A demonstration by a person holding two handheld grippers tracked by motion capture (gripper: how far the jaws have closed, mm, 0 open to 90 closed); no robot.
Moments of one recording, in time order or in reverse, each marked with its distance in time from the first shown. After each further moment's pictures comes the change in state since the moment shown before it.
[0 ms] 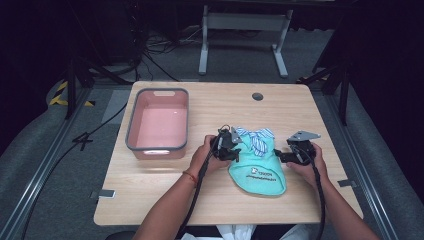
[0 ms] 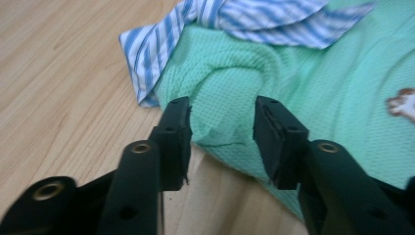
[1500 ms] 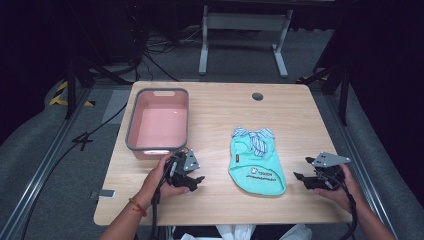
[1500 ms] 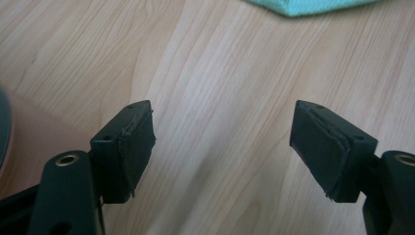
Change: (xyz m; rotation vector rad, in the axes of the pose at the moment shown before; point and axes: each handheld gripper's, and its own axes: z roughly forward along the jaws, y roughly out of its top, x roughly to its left) left arm -0.009 -0.108 -0.113 0.080 0.043 0.027; right arm 0.006 -0.048 -0.087 0.020 0.055 -0.182
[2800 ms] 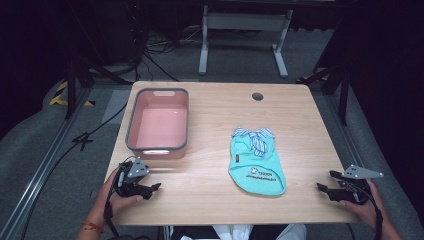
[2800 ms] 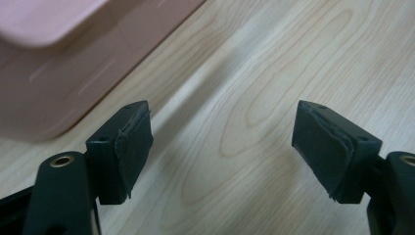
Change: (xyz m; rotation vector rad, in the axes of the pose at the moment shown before) left arm 0.037 -0.112 -0.052 0.014 0.034 -0.222; right arm -0.033 -0.083 -0.023 -0.024 0.002 0.218
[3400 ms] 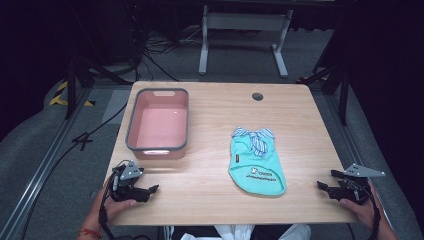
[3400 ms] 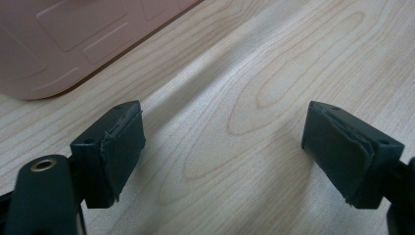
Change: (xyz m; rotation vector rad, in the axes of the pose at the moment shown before) left arm 0.002 -0.017 0.001 -0.066 -0.011 -0.101; right arm -0.006 -0.002 0.004 -0.015 -0.003 0.074
